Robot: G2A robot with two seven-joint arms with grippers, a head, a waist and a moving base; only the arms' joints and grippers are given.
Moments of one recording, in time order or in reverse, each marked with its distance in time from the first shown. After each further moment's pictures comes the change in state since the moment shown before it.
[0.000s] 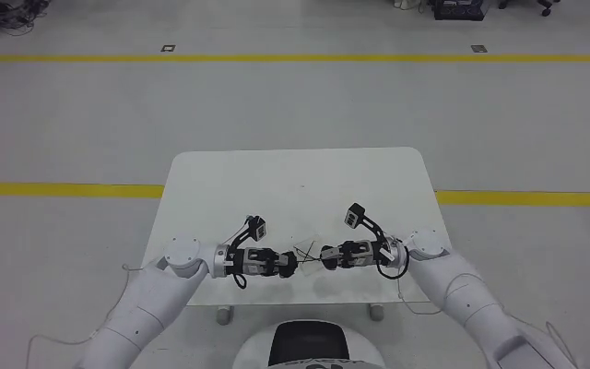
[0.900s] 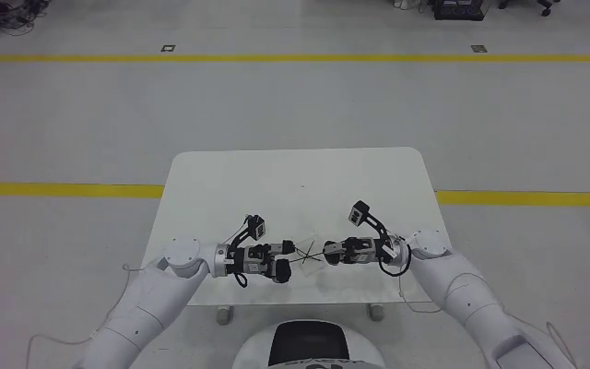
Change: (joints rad) left arm 0.001 0.001 0.005 -0.002 -0.013 0.007 0.030; right arm -0.001 -0.009 0.030 0.031 0.004 0.001 -0.007
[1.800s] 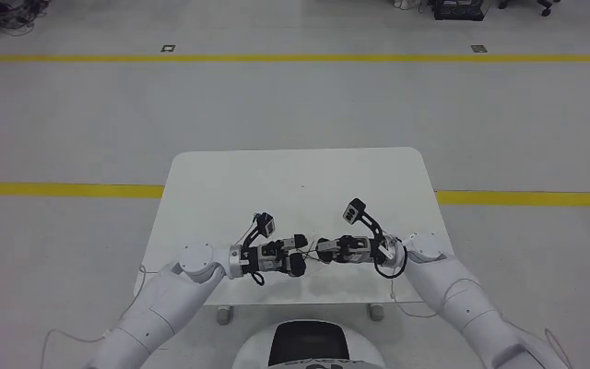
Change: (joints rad) left arm -0.009 -0.031 0.087 -0.009 -0.047 -0.079 0.184; right arm -0.054 -0.007 0.025 -0.117 0.042 0.003 -0.048
